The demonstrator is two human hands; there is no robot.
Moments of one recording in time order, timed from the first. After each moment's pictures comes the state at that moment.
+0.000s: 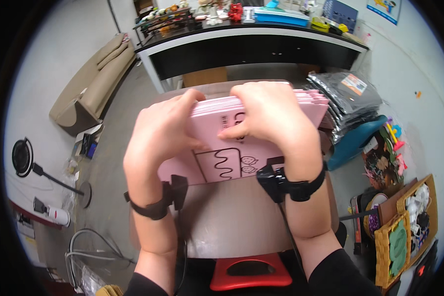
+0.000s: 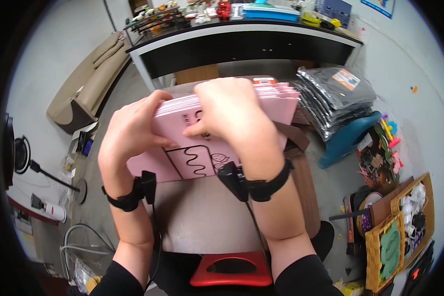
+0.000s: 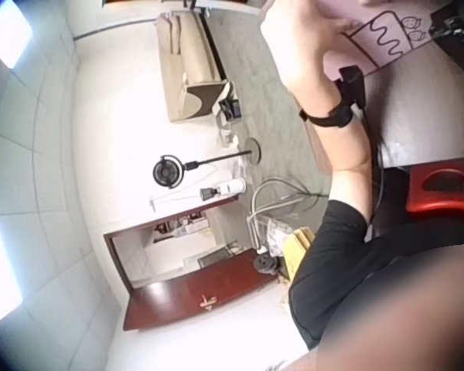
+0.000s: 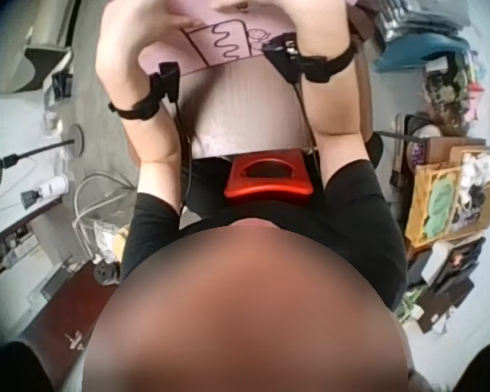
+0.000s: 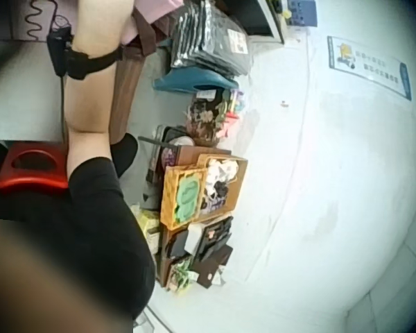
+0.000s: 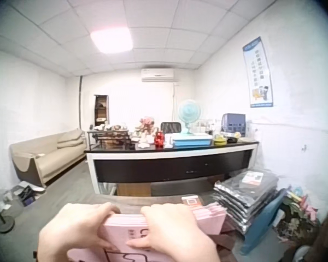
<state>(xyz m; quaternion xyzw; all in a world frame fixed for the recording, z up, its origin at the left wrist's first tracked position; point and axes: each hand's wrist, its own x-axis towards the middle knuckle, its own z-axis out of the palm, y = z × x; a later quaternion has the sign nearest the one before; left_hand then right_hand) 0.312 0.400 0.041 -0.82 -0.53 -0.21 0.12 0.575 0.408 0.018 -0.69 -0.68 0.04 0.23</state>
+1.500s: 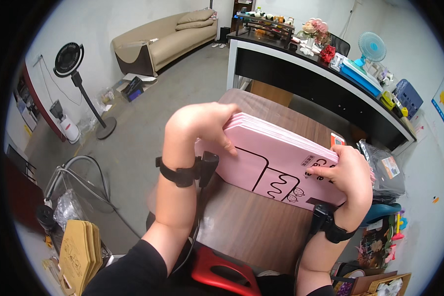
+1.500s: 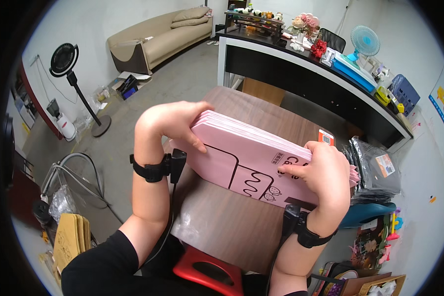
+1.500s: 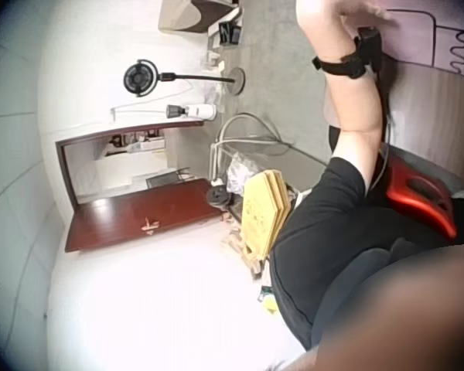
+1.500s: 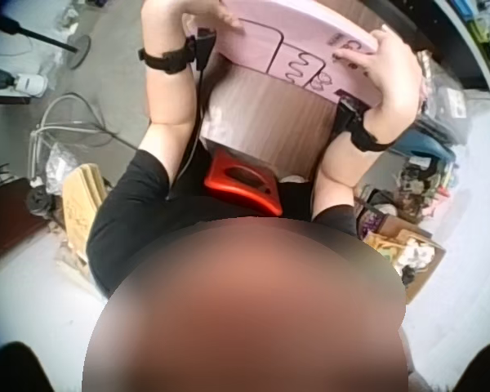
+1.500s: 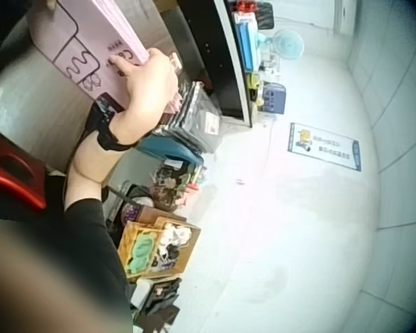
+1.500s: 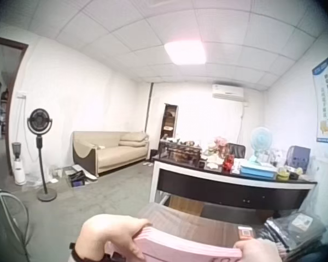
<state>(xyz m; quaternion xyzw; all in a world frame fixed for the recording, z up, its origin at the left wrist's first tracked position) 0.186 0.386 0.009 -0.74 -0.61 -0.15 -0.25 0.591 0.391 0.032 -0.58 -0.79 0.01 0.20</state>
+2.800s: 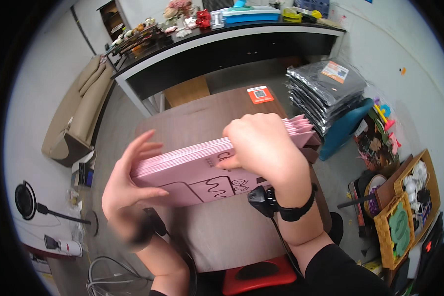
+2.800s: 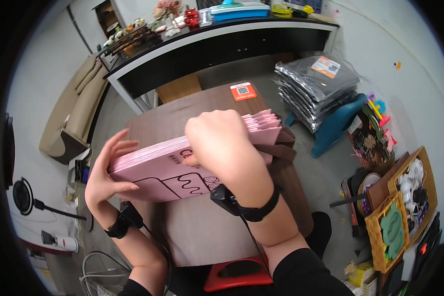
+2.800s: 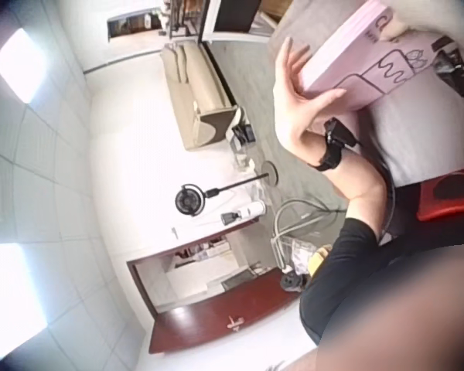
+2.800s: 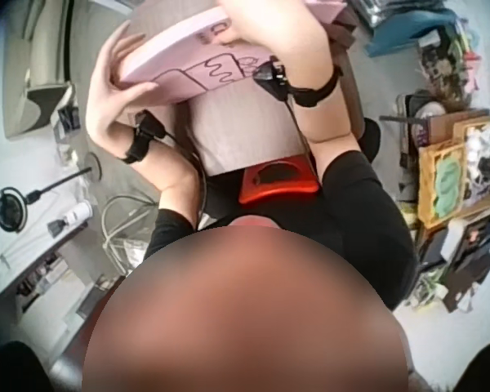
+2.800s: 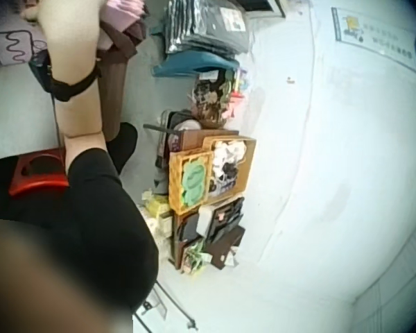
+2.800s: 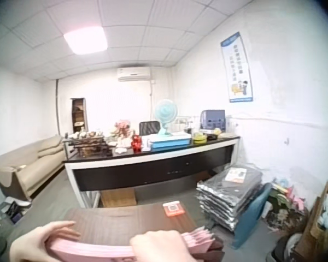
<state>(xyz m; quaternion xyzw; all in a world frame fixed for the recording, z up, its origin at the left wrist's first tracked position) 0.218 0.414 0.009 -0.81 -0.35 -0.35 -0.30 0.582 0.390 -0.007 -0.72 -0.67 -0.04 0.18</state>
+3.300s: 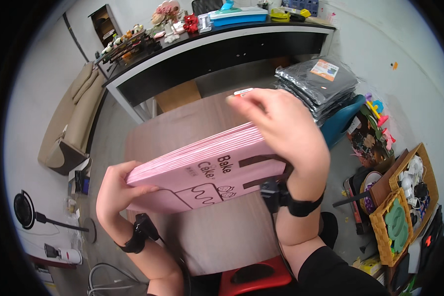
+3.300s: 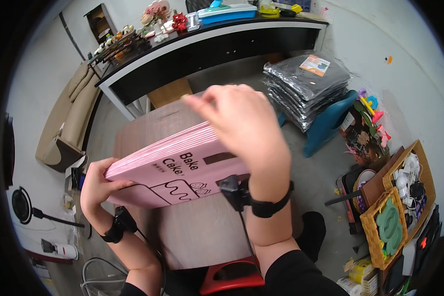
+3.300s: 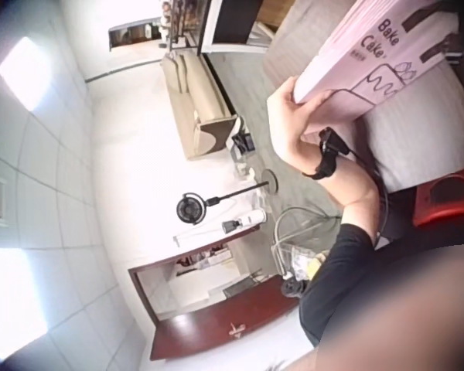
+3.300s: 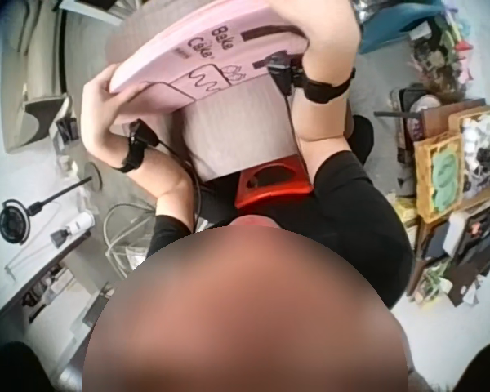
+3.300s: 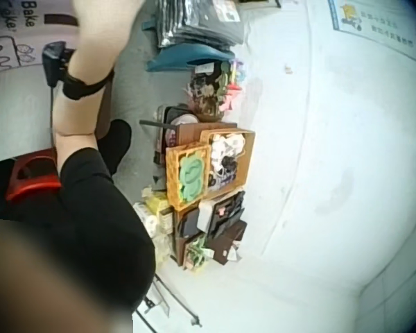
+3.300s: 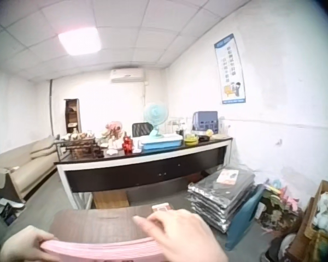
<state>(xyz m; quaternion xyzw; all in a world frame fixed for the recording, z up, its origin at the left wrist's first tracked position) 0.220 0.410 0.023 -0.81 -0.50 -0.21 -0.20 0.666 0.386 -0.003 -0.74 -0.65 -0.05 0.19</state>
